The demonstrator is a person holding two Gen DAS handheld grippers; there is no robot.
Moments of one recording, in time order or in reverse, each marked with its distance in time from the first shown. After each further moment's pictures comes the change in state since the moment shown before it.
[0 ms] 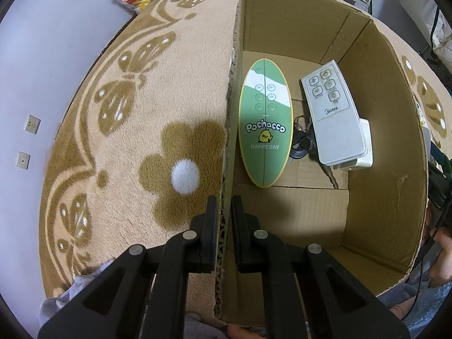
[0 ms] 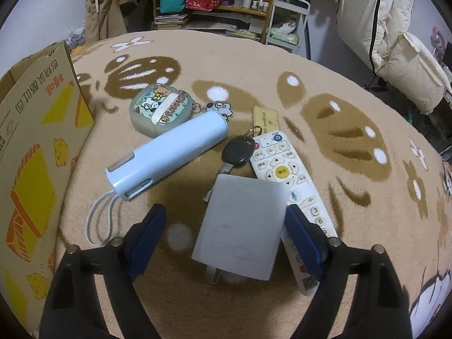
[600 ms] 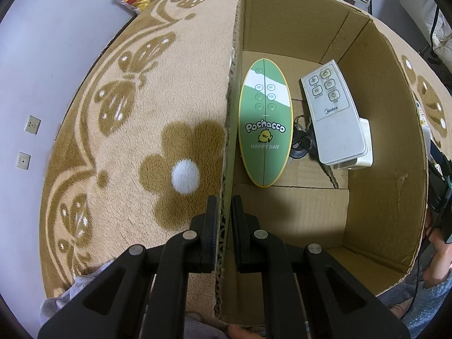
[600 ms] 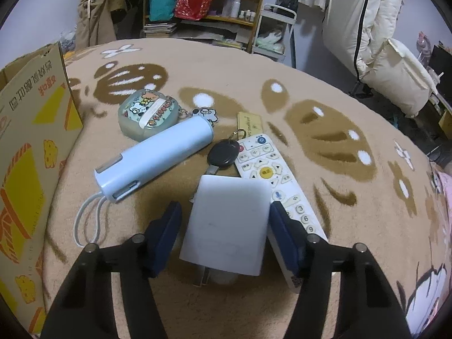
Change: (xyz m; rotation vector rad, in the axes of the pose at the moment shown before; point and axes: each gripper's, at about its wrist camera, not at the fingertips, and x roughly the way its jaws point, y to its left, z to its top) left arm 0.000 -0.001 0.000 0.003 0.000 0.004; right arm -0.003 0.000 -0.007 0.005 -0.058 -0.090
